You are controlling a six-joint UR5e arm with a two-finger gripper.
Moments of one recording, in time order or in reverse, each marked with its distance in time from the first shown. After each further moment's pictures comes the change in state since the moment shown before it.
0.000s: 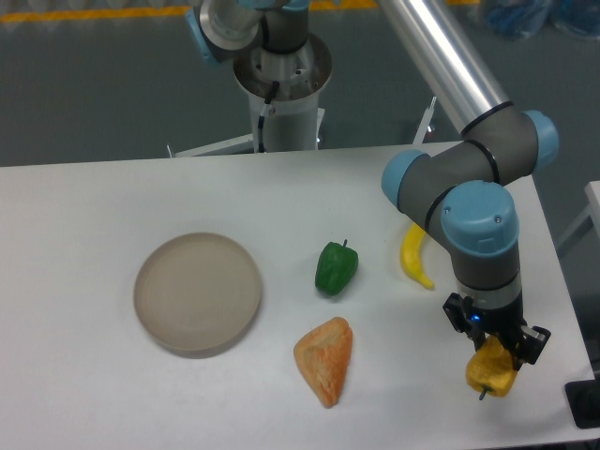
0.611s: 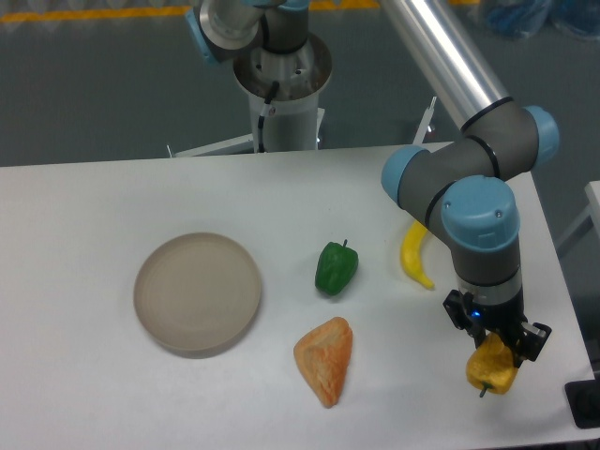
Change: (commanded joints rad) arm 0.005 0.023 -0.014 -0.012 -0.021 0.000
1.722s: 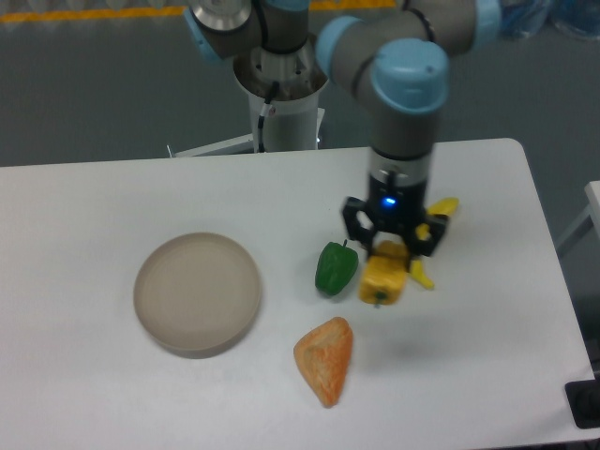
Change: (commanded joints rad) arm -0.161 0.480 -0.474 -0.152 -0.227 -0.579
